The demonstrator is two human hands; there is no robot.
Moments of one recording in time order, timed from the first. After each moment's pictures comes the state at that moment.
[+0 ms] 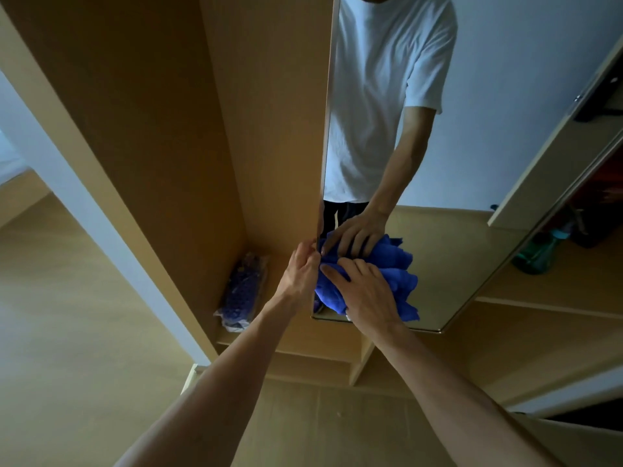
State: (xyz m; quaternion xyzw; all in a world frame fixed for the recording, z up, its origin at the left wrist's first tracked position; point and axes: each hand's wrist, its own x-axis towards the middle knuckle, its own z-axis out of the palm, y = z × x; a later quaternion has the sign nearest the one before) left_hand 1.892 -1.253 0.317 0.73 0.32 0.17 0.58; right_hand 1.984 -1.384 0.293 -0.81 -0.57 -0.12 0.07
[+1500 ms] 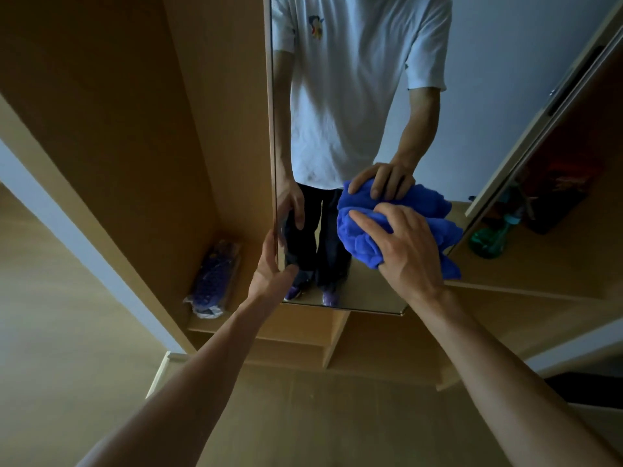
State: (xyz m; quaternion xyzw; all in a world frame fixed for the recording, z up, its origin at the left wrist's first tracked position) left_hand 1.895 -1.290 0.292 0.72 0.34 0.17 0.58; right_hand 2.058 -1.471 0.360 -0.78 -0.52 -0.30 0.15
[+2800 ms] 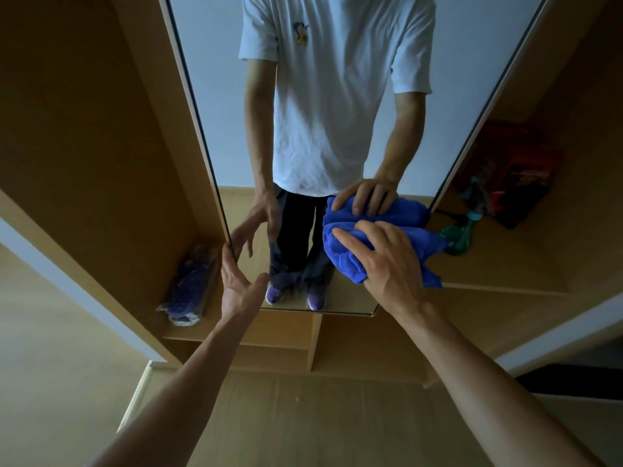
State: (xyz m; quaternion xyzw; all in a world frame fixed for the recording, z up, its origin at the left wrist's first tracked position) left_hand 1.923 -1.332 0.279 0.71 0.45 0.22 0.50; right_hand 2.100 -1.523 0.335 -0.78 -0.54 -0.30 0.14
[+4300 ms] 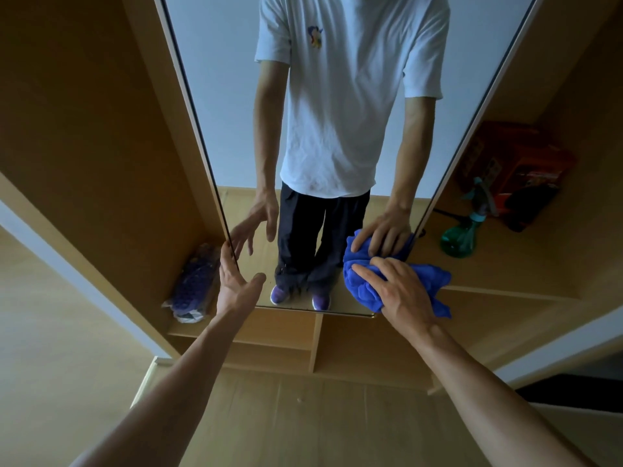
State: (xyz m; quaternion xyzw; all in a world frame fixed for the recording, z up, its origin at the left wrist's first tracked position) left_hand 1.921 -1.327 0.271 0.72 0.45 0.22 0.47; right_hand 2.125 -1.566 0.266 -0.80 -0.56 -0.18 0.13
